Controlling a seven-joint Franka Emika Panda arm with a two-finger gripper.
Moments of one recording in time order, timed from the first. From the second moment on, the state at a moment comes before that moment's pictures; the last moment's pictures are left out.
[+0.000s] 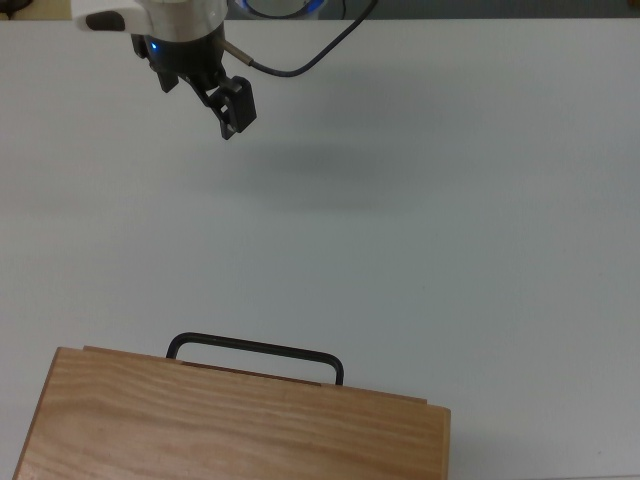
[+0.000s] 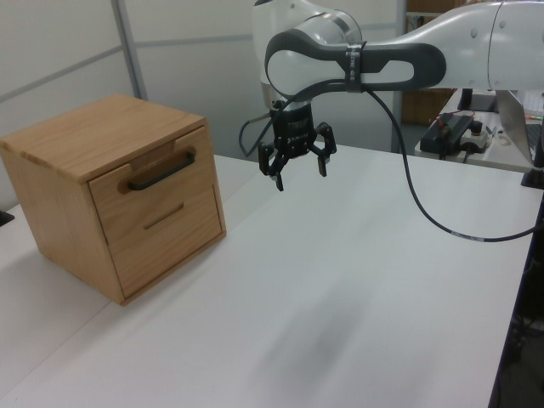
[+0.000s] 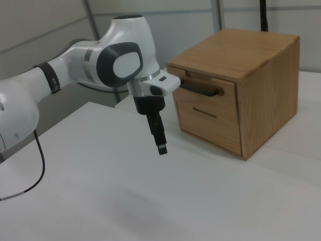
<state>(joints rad) -0.12 0.25 0.12 -1.39 -0.09 1.59 0.69</state>
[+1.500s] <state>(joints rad) -0.09 0.41 0.13 -1.41 0.07 2.30 1.51</state>
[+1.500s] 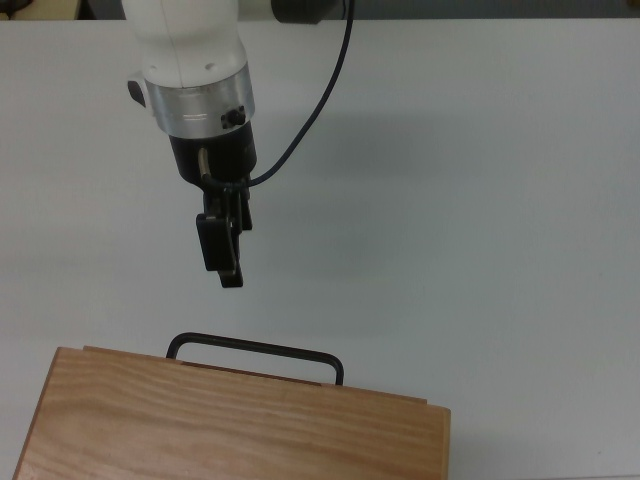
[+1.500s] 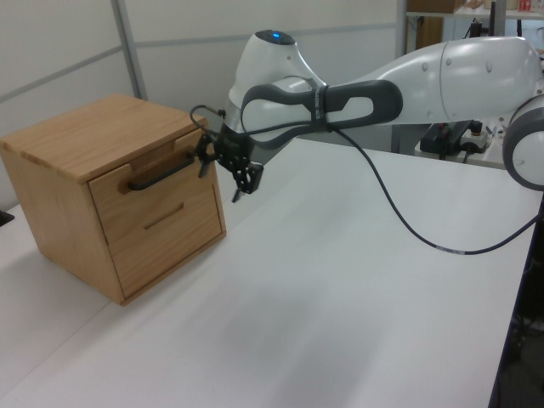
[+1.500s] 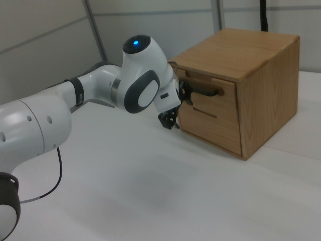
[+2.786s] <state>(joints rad) 0.02 0.51 0.06 -1.41 0.05 2.80 1.51</state>
